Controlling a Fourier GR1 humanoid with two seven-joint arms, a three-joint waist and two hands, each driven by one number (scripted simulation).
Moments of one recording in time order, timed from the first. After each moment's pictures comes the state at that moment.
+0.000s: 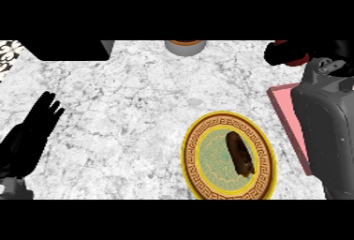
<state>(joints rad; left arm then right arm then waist) -0.02 0.25 0.17 -1.66 0.25 -0.06 0.26 -0.86 -0.24 0.01 -1.58 1.28 0.37 0.98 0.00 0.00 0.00</state>
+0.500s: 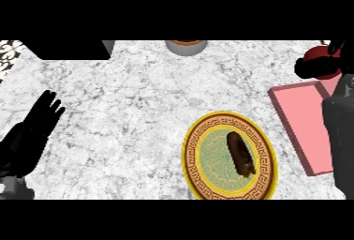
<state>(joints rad) -0.03 0.24 0.18 -1.67 0.24 -0.07 0.28 -0.69 -0.32 -0.09 -1.59 1.25 0.31 0.85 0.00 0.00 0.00</state>
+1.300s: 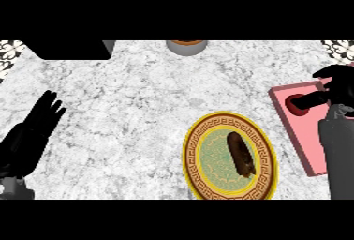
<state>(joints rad) -0.02 0.23 0.18 -1.69 0.23 -0.08 0.31 -0.51 -0.27 -0.25 -1.33 1.08 0.10 0.71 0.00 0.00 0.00</state>
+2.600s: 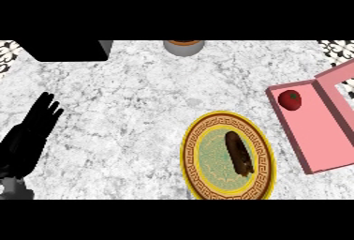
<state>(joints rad) -0.02 0.22 0.21 -1.65 0.22 -0.10 0.27 -0.11 -0.24 -0.66 -1.90 0.46 -0.15 0.49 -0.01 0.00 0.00</state>
